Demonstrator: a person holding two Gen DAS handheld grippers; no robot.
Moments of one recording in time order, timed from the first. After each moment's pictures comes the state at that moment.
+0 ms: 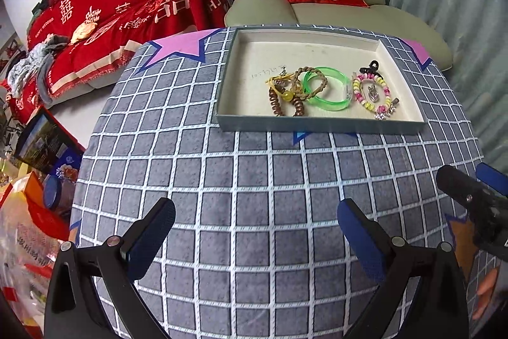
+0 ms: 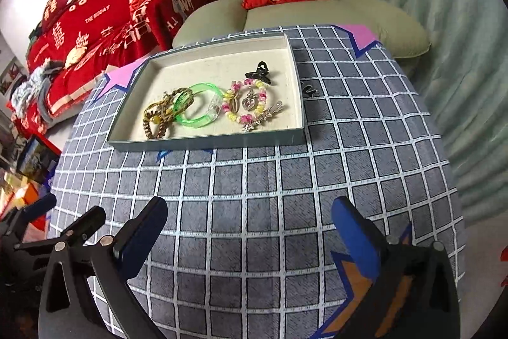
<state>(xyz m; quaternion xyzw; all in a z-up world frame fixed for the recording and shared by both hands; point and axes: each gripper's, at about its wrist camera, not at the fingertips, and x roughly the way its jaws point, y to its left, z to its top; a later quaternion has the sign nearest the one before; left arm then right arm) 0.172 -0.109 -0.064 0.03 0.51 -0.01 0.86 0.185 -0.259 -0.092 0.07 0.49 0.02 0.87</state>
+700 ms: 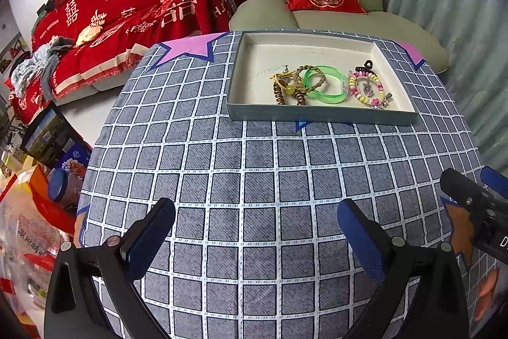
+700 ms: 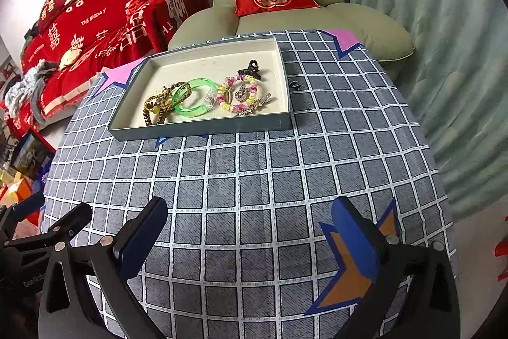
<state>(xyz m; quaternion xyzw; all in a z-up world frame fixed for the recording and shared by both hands) 0.139 -0.101 -0.057 0.02 0.49 -0.01 0.87 0.147 -0.260 -0.083 0.05 0.47 -0.01 0.88</state>
